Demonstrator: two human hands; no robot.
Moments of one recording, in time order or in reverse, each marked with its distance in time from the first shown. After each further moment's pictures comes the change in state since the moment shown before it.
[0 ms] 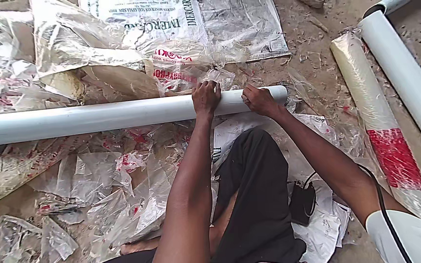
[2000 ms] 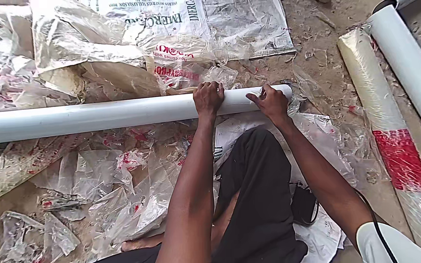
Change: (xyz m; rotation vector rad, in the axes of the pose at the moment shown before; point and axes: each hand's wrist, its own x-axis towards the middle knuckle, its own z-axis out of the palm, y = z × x) left_hand -0.009 0.003 0.004 0.036 0.030 -0.035; right_hand -0.026 -0.021 -0.011 0.136 0.121 0.673
